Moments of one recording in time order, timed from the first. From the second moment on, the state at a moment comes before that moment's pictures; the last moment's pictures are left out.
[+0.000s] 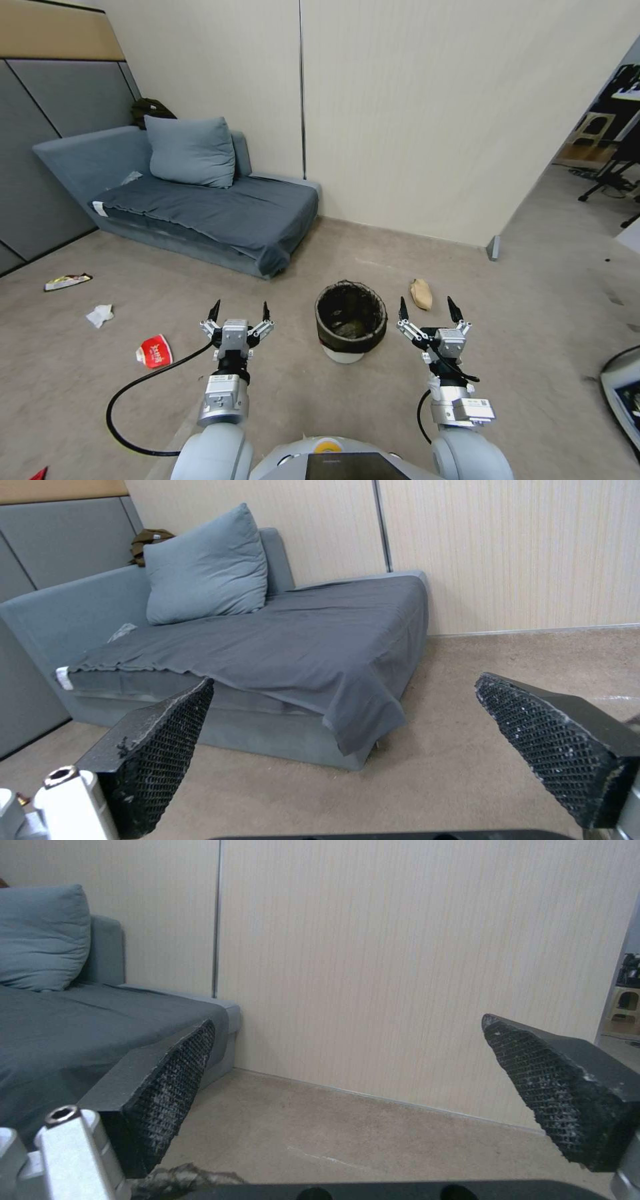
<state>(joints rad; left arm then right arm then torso) 1.79 -1.53 -0.32 -2.48 0.32 0.26 -0.22 -1.83 1.61 0.55 2.35 -0.13 0.20 0.04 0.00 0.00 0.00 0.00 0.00</state>
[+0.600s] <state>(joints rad) 1.79 -1.53 -0.32 -2.48 0.32 0.26 -0.21 -1.82 1.61 0.55 2.33 -0.18 0.26 0.05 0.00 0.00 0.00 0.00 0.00</state>
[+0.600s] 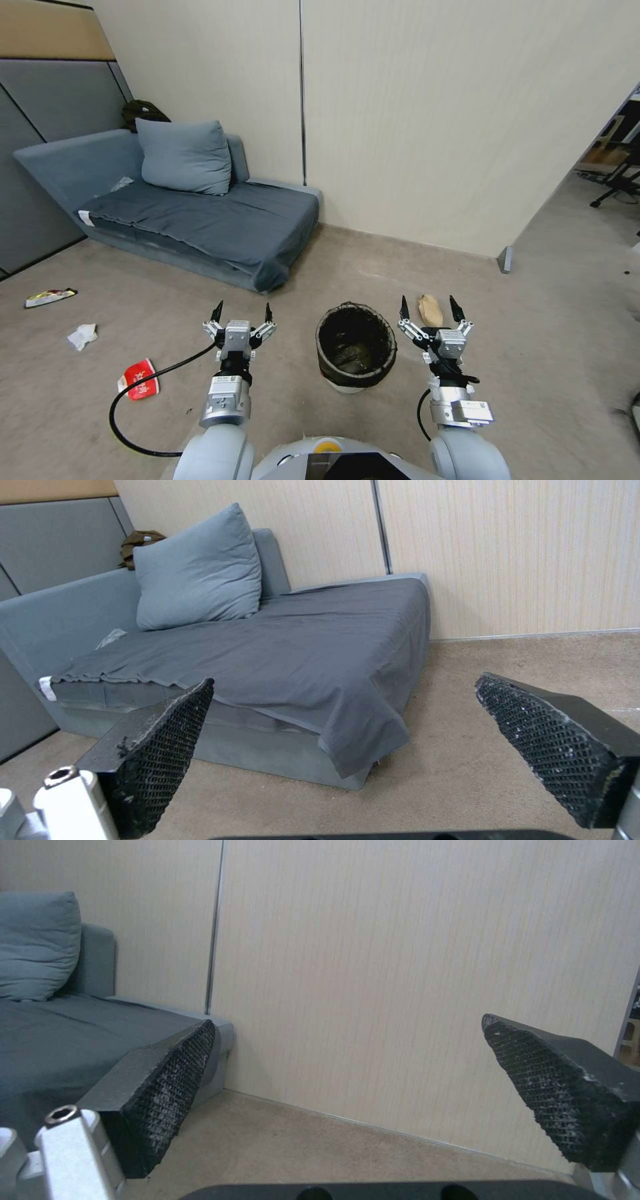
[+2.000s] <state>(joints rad) 1.52 -1.36 -0.32 -2.24 -0.43 0.48 0.09 -1.81 1.61 0.56 2.32 -0.23 0.24 0.05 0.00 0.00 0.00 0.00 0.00</state>
